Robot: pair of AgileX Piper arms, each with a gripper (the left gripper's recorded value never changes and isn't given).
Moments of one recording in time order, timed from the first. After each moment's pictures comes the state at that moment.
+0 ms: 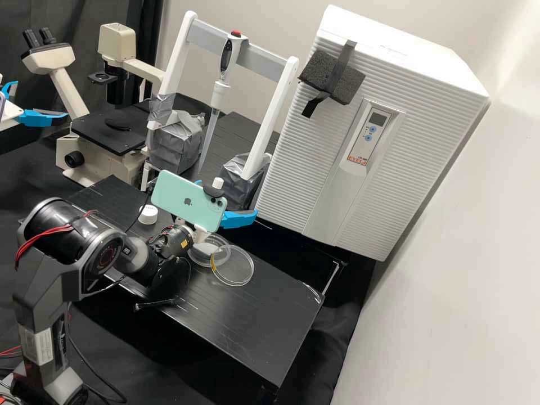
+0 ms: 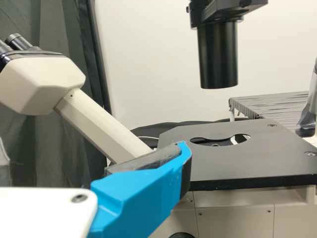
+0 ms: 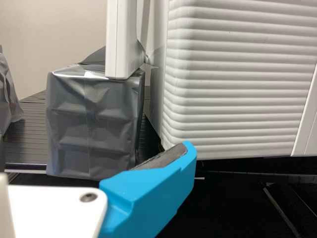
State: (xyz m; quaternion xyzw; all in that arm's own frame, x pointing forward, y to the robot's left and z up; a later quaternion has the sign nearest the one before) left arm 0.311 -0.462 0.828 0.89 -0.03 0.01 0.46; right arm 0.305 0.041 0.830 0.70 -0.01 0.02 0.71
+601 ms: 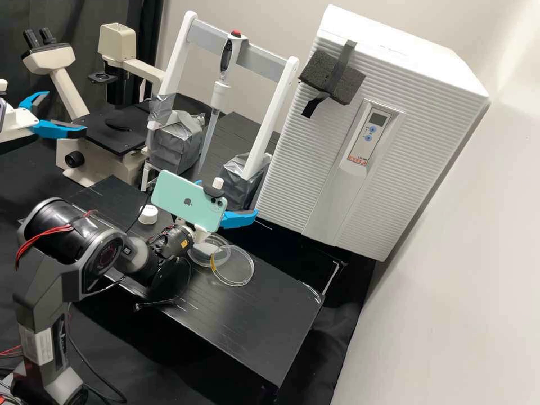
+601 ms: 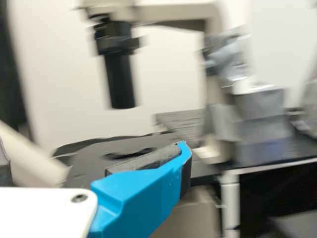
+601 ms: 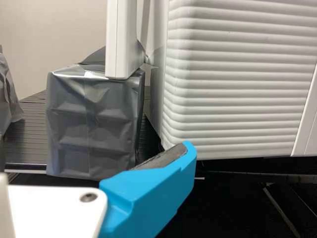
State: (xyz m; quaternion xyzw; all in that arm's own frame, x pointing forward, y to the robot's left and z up) left arm 0.298 -0.495 0.801 0.86 -0.10 -0.14 0.47; right arm 0.305 0.041 0.830 0.70 -0.01 0.02 0.71
